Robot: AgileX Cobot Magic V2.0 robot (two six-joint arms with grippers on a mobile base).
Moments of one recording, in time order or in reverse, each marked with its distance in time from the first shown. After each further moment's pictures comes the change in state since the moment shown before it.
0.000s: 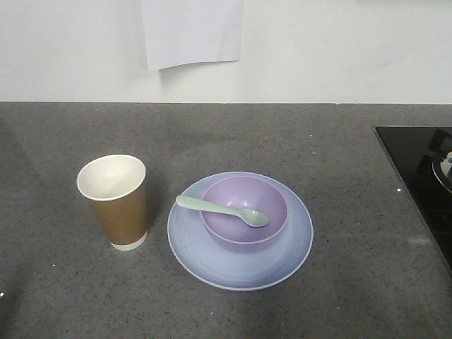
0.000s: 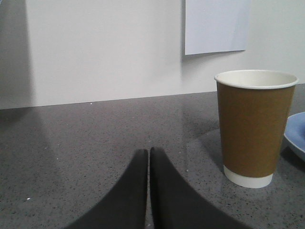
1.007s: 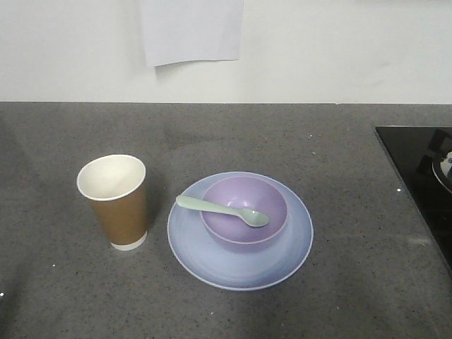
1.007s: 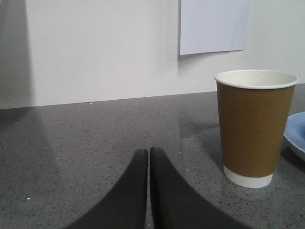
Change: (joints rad) left arm 0.000 0.000 0.000 0.000 0.000 0.000; right arm 0.000 0.000 0.000 -0.210 0.000 0.255
